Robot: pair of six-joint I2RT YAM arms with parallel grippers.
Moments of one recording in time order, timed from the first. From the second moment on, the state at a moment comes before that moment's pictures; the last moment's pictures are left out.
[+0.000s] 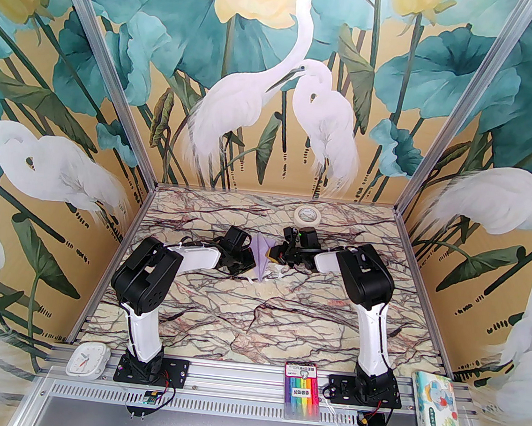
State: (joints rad) left arm -0.49 1.89 1.06 -0.17 0.24 -0.97; right arm 0.39 2.22 1.19 0.34 -0.84 0.83
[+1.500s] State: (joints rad) left arm -0.49 1.79 0.76 0.22 0.44 -1.08; right arm 0.39 2.22 1.20 0.34 -0.84 0.83
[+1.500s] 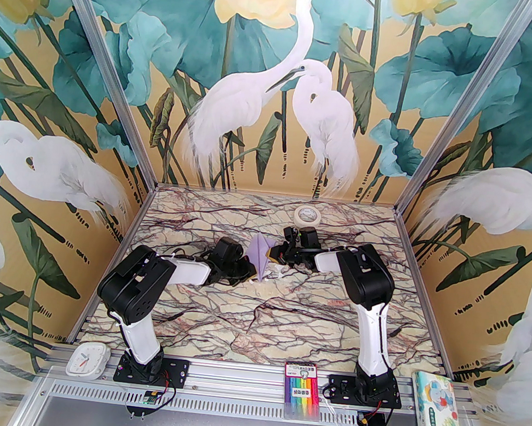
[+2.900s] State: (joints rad) left arm -0.50 1.90 0.71 0.54 0.52 -1.18; right arm 0.39 2.22 1.20 0.34 -0.84 0.83
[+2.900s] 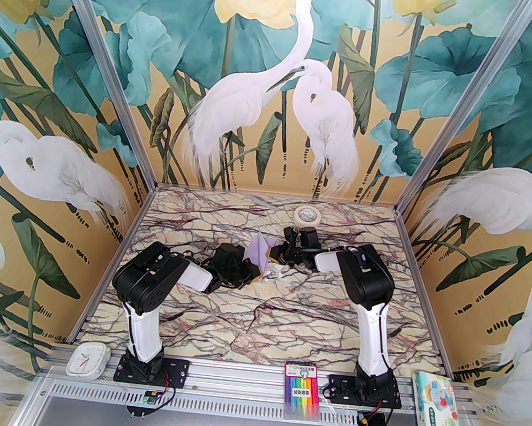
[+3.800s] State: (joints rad) left arm -0.51 1.89 0.84 0.24 0.48 -1.14; right arm 0.39 2.19 1.19 0.28 -0.81 0.81
